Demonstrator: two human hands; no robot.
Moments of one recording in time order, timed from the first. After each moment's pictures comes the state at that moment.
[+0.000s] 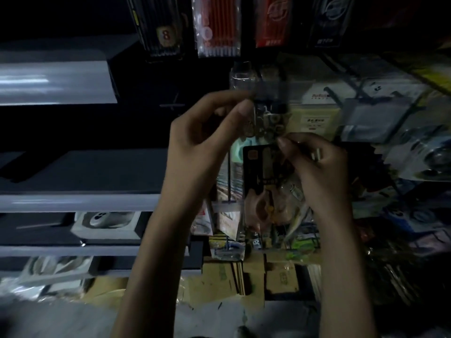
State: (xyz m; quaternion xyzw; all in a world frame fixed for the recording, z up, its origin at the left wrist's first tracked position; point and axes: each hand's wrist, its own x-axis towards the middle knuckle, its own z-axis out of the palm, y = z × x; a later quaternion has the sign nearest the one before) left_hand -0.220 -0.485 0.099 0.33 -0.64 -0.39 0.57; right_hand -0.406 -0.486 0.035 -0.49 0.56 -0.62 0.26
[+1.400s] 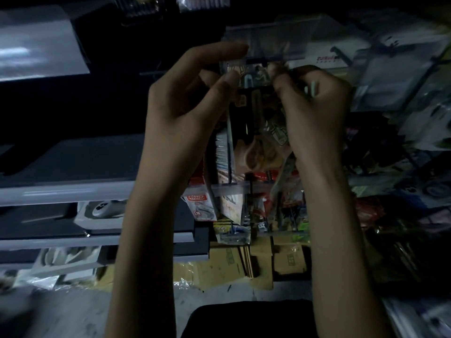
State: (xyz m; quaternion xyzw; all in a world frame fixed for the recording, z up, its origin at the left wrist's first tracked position) left_hand -0.211 -0.498 0.093 0.31 -0.70 -0.35 0.54; right_hand -0.377 -0.514 0.061 -0.47 0.52 -0.69 0.19
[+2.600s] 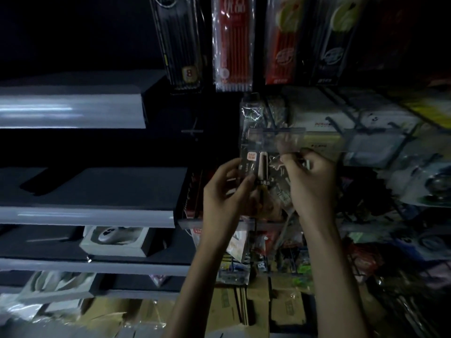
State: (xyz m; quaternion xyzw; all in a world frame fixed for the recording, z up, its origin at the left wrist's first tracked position) left_hand -0.235 -0.509 0.005 0.39 -0.56 -0.42 0.60; right_hand -0.381 -0.504 0.047 -0.45 0.58 -0.65 0.22
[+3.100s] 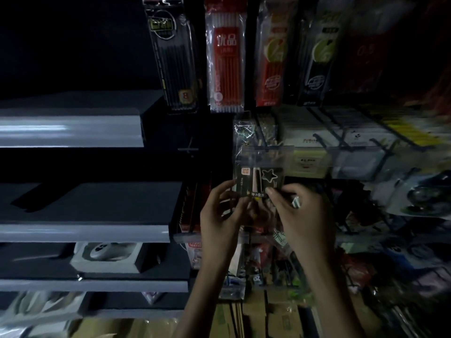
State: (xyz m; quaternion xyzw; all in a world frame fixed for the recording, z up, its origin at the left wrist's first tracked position) left_hand -0.241 -0.502 -0.012 0.42 -0.52 -0.42 0.61; right_hand -0.385 -0.474 0.026 -0.49 0.70 -0.51 0.11
